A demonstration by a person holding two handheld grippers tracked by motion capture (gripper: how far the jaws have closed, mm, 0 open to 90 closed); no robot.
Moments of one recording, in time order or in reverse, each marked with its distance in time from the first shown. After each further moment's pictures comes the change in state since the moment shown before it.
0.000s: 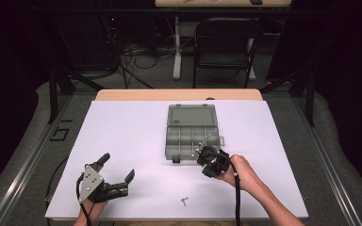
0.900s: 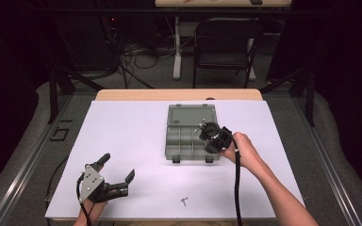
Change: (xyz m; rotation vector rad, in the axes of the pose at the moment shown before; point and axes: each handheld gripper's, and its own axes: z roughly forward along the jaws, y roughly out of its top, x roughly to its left) left arm 0.000 0.000 0.001 0.005 -0.004 0.000; right arm -0.048 0.031 -0.027 -0.034 -0.078 0.050
